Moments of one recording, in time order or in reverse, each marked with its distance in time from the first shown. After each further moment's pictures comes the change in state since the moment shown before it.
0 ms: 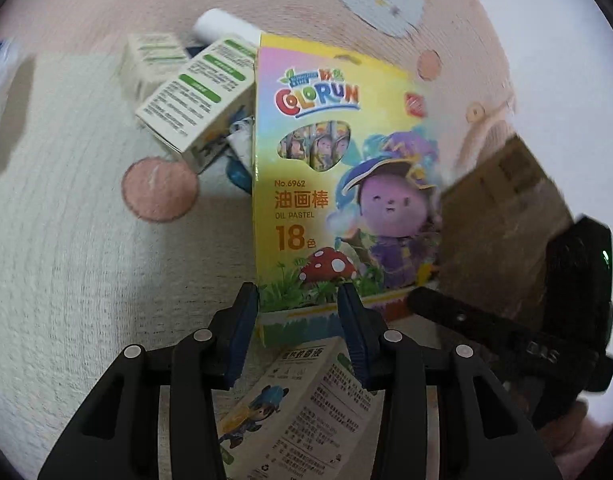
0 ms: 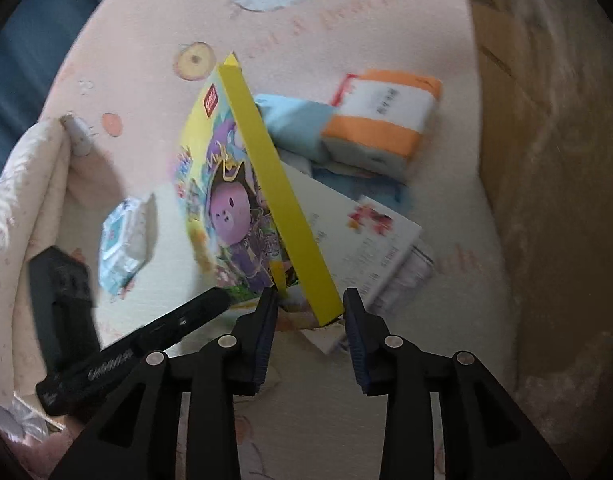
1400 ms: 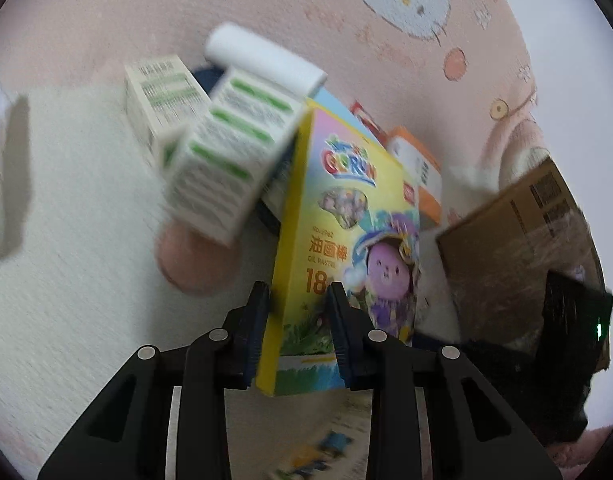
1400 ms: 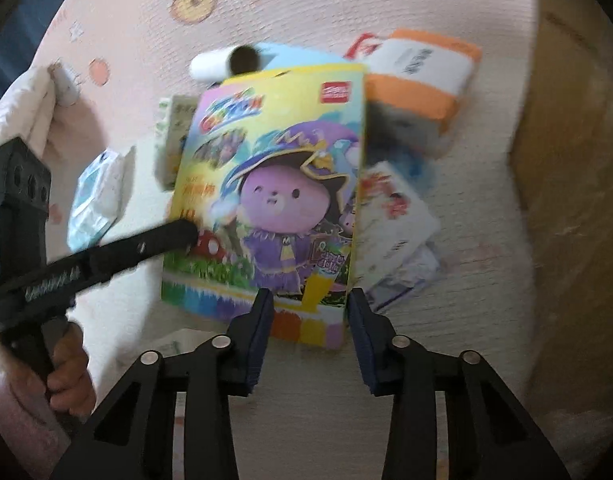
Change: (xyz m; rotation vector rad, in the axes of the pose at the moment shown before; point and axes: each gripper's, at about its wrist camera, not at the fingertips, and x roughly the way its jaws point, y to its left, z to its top) left arm 0.001 0.023 0.055 0.006 0.042 0.097; right arm 0.041 0.028 -0.004 -0.154 0.083 -0.016
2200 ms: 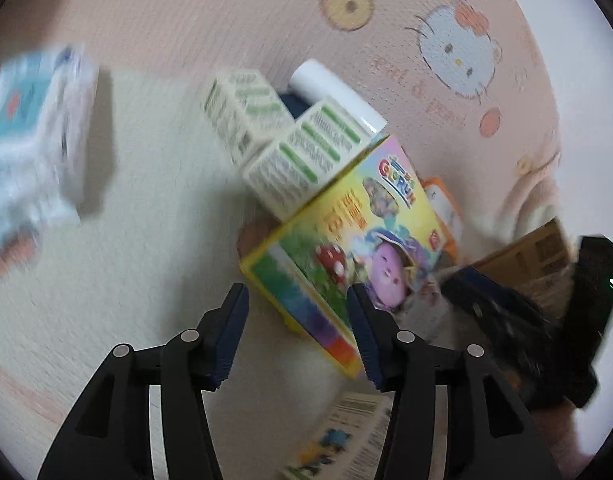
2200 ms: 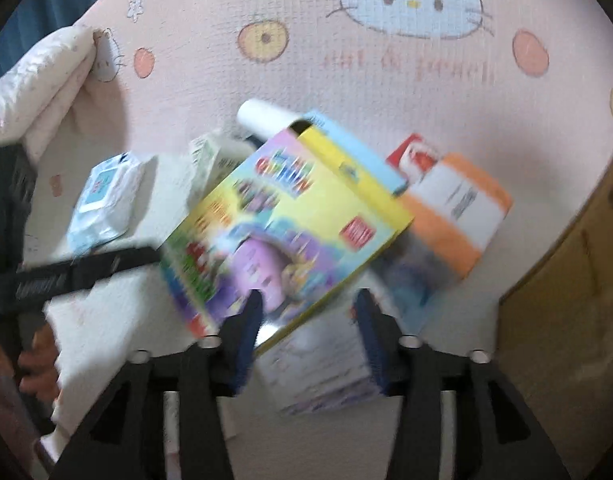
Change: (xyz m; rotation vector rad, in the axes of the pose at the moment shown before) left arm -0.038 0.035 -0.020 -0.235 -0.077 0.006; right arm -0.012 0.032 0.070 -0.231 -0.138 -0.123
